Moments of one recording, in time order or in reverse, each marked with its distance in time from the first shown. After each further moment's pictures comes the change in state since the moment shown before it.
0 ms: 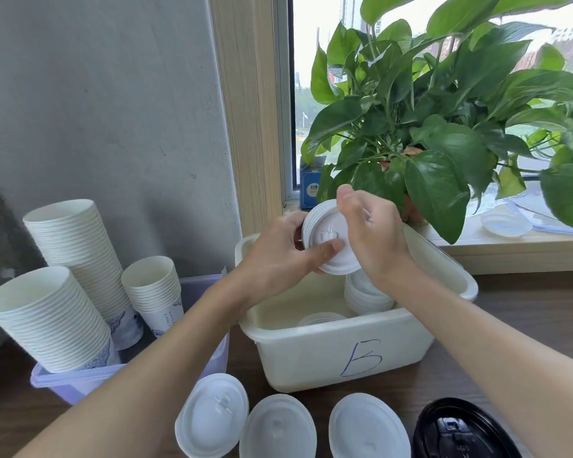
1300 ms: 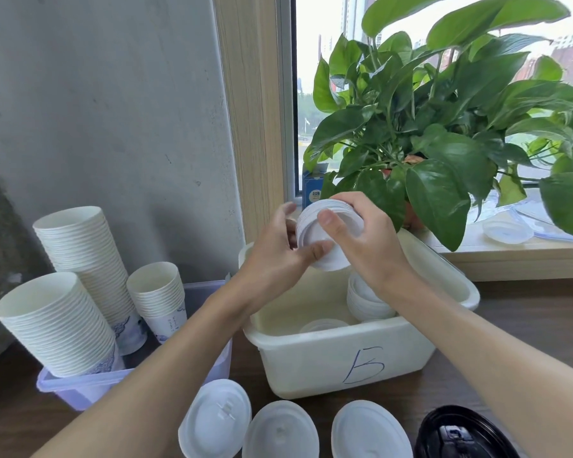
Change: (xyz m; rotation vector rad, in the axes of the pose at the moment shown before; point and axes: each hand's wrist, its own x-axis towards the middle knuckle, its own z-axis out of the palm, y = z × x) left_hand 0.002 -0.007 -0.003 0.011 0.121 -0.078; right_hand -0.002 0.001 0.001 0.010 -0.119 -0.043
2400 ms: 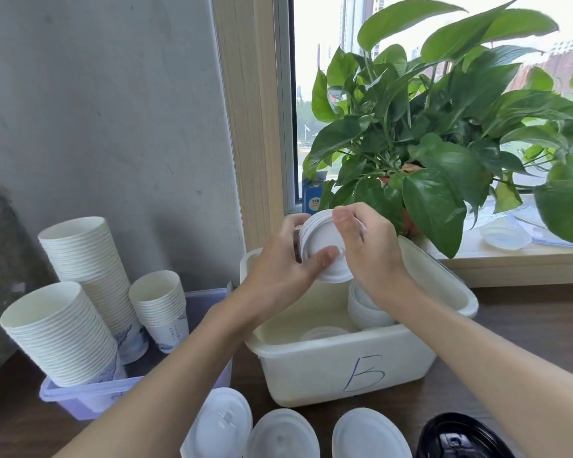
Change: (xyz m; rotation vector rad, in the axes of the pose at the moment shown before) left_hand -0.003 0.003 0.004 0.050 0.004 0.119; right_hand 0.000 -0.004 0.000 -0.040 0.093 -0.011
